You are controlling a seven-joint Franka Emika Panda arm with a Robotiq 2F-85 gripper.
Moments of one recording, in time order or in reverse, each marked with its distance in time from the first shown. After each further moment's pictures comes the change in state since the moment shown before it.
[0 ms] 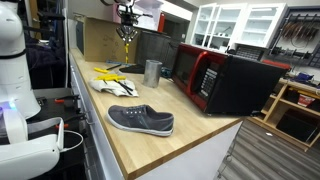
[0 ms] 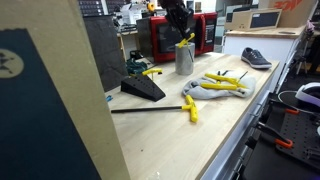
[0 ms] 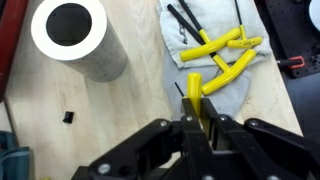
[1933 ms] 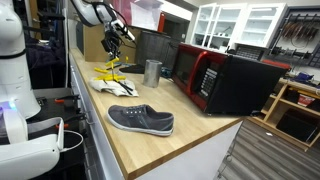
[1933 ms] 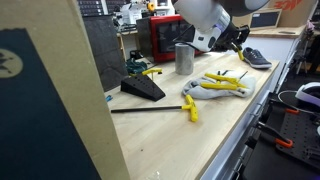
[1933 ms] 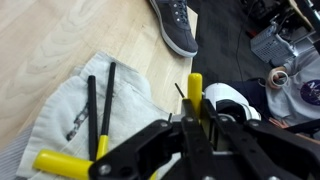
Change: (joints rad) arm -0.004 -0.176 -0.022 -0.554 -0.289 -0.033 -0.578
